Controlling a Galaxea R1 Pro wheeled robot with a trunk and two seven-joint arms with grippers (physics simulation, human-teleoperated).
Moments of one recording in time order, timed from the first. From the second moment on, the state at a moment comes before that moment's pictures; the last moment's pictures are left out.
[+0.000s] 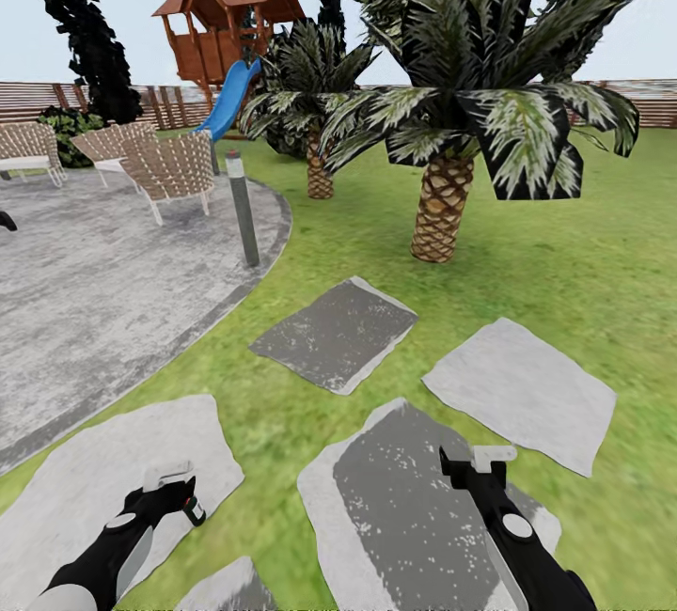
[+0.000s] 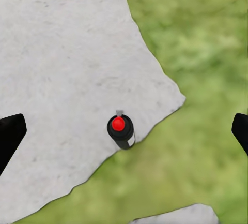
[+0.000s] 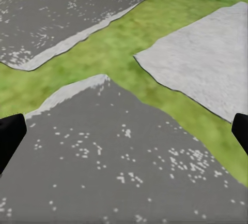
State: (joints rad) left arm -0.53 0.16 0.15 -0.41 0.04 -0.02 0.00; right arm -0.40 -0.06 0.00 -0.74 0.00 -0.15 -0.03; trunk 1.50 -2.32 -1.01
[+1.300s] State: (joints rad) left arm -0.53 0.16 0.16 -0.41 0.03 -0.15 0.00; right arm -0.40 -0.06 0.00 -0.74 0.00 -0.15 -0.03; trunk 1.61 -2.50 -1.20
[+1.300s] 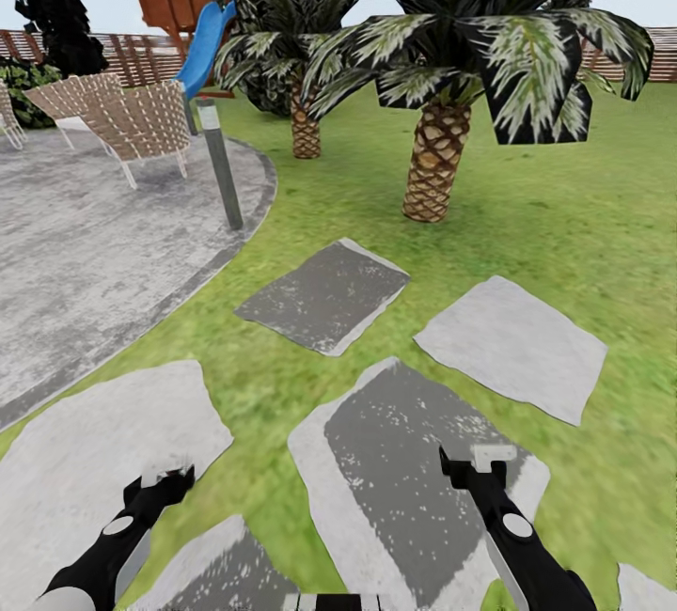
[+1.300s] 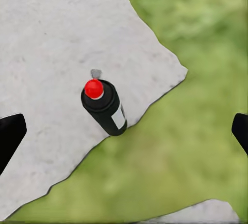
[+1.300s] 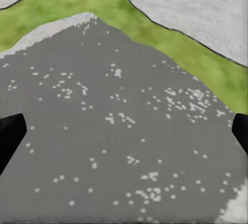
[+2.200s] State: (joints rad) left arm -0.52 0.16 0.16 -0.41 0.03 -0.20 0.00; right arm -0.40 -0.06 0.00 -0.74 0.00 -0.15 -0.03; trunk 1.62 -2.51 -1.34
